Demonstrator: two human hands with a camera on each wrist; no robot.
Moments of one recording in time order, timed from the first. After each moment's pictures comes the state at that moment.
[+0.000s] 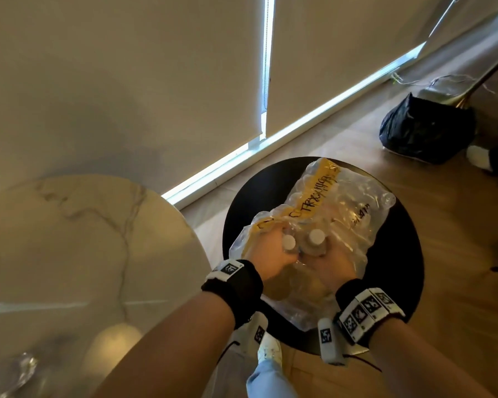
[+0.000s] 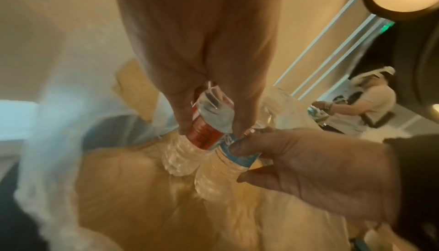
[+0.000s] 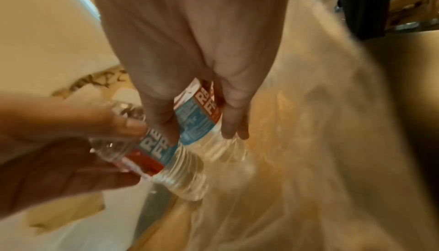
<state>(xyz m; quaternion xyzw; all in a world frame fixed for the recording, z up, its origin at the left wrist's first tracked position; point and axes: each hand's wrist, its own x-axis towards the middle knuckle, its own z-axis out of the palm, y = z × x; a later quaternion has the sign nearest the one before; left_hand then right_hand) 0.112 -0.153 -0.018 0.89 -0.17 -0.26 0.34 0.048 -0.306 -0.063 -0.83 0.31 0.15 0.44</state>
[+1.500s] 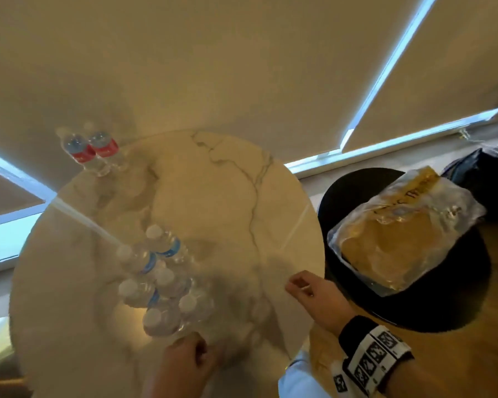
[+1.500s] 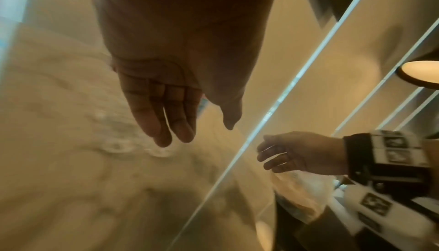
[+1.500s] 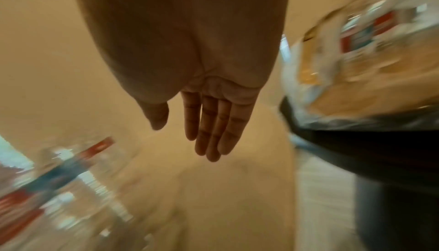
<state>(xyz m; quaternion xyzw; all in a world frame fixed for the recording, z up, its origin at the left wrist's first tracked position) -0.194 0.253 0.021 0.92 0.16 -0.26 0.25 -0.088 -0.022 0.004 -0.88 0.05 0.27 0.38</state>
